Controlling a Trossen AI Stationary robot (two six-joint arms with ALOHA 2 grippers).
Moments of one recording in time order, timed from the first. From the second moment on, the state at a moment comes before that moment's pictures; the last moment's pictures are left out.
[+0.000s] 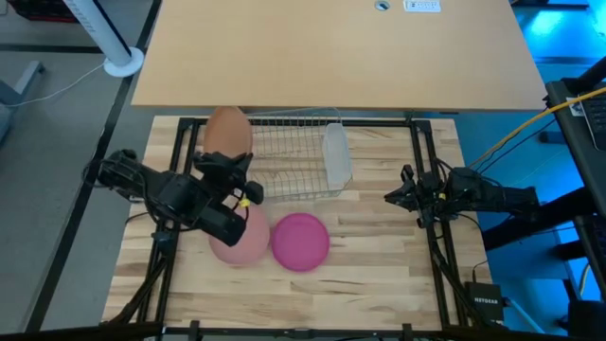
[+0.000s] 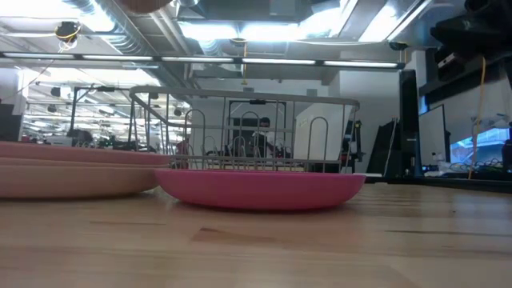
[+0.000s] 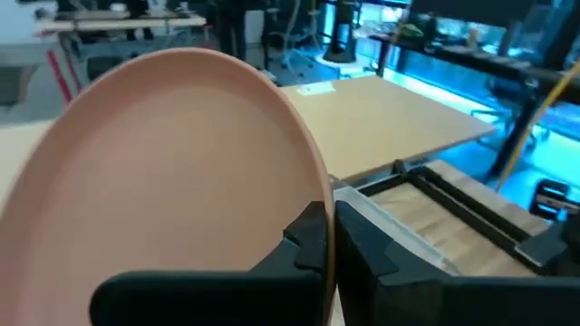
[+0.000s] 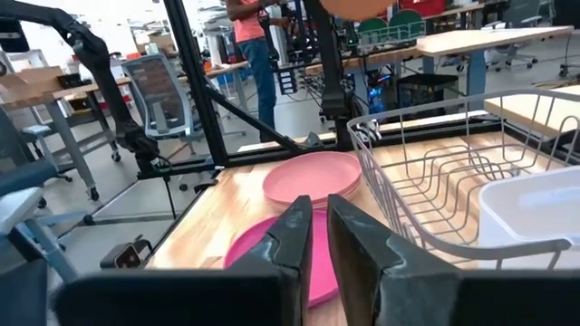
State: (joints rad) left arm -0.46 1.59 1.86 -1.54 -1.37 -1.37; right arm 0.00 0.01 0.22 -0.19 -0.17 0.18
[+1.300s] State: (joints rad) left arm -0.72 1.41 1.06 -1.17 -1.57 -2.11; right arm 0.00 0.01 0.22 -0.24 -0.06 0.16
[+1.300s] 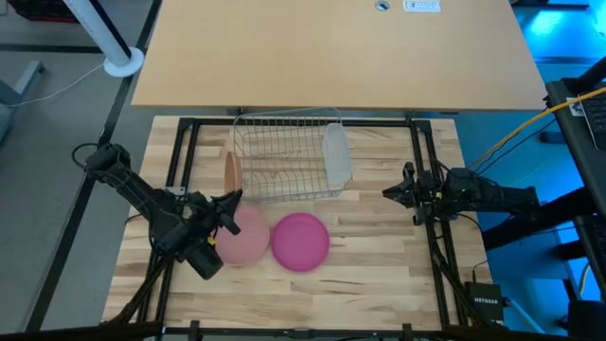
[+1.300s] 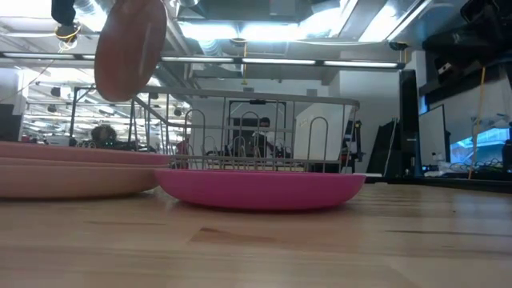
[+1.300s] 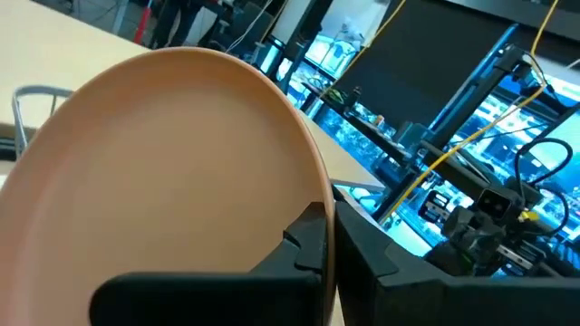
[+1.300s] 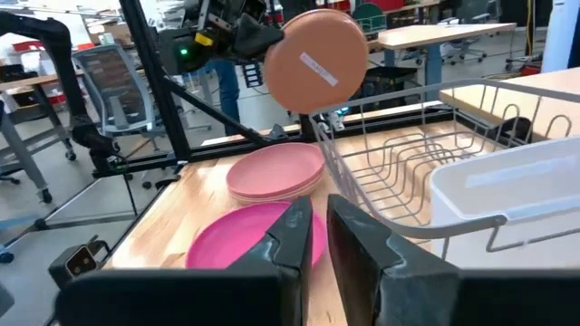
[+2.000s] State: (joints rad) left arm -0.57 1.41 1.06 0.26 -0.94 -0.27; right arm 0.00 0.01 0.22 -0.23 -0.06 0.10
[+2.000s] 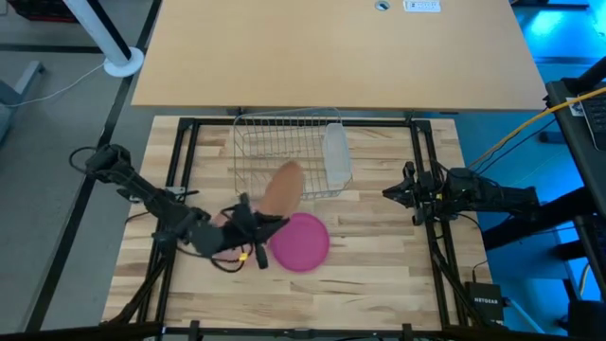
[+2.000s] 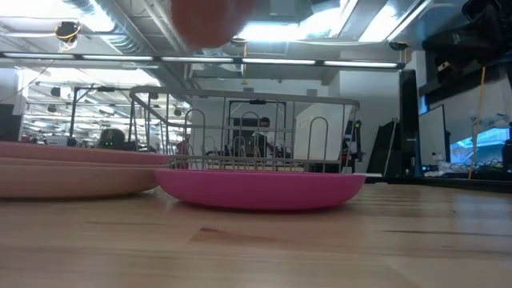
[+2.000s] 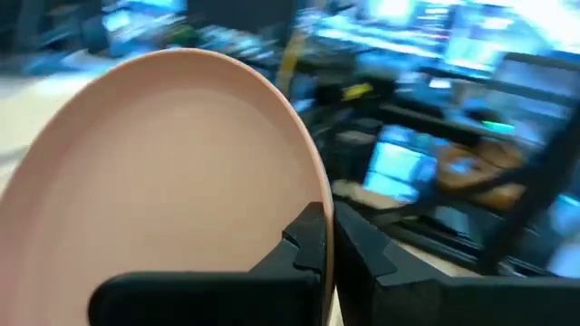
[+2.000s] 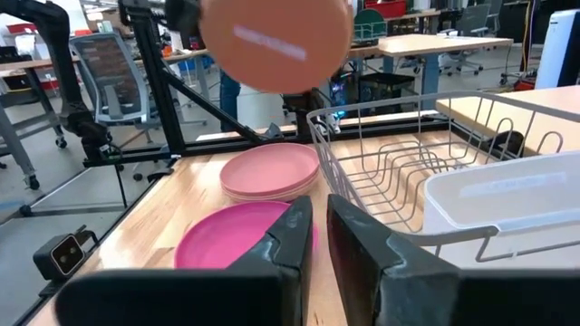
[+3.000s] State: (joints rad) left arm -0.14 0.70 0.16 0.93 -0.52 -0.37; right arm 0.00 0.01 0.22 -0.23 -0.01 0.13
